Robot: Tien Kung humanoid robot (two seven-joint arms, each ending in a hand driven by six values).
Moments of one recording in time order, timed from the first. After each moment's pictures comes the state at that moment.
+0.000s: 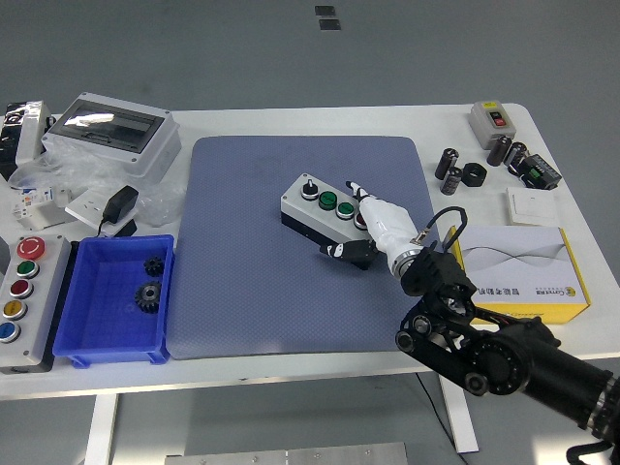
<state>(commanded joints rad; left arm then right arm) -0.08 0.09 -1.57 -0.18 1.73 0.02 0.28 0.58 -0.15 0.53 1.11 -1.81 -0.39 -0.45</state>
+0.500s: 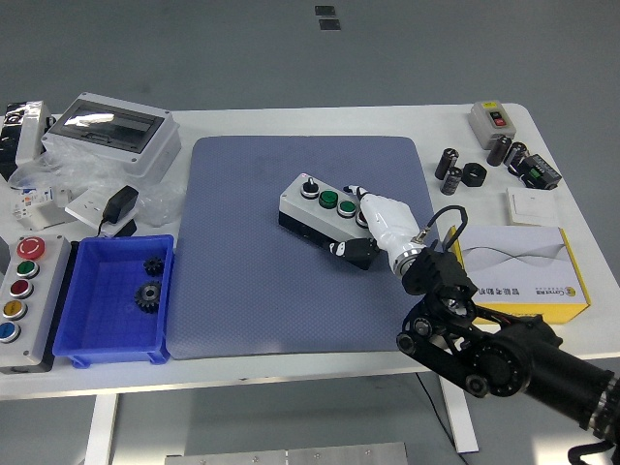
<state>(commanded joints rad) -0.08 0.08 -1.52 -0.18 1.69 0.02 0.26 0.57 -0.16 0.54 1.13 -1.86 -0.41 -0.42</state>
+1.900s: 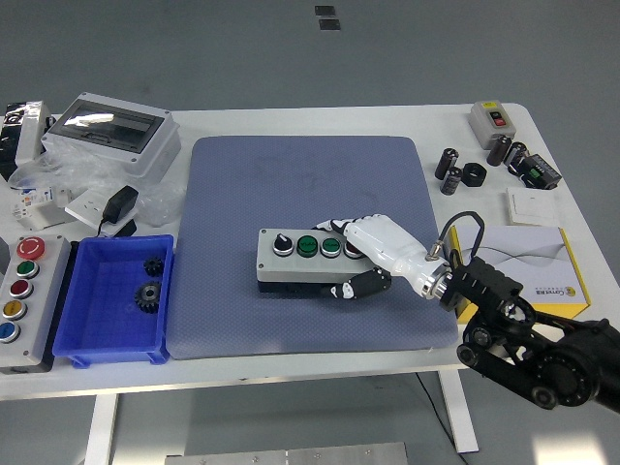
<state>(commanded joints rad) -0.08 0.07 -1.54 -0.18 1.72 0.03 0.25 0.54 -0.38 0.48 1.24 -1.84 -0.31 0.10</state>
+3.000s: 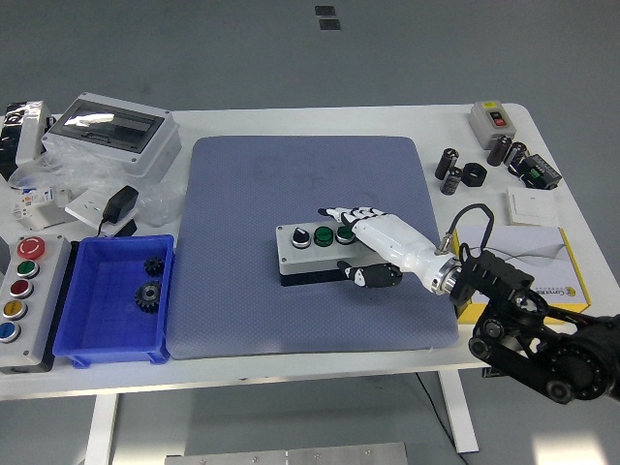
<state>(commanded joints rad) -0.08 0.07 -1.55 -0.18 1.73 0.02 0.25 0.55 -0.44 0.49 1.30 -1.75 -0.23 0.08</state>
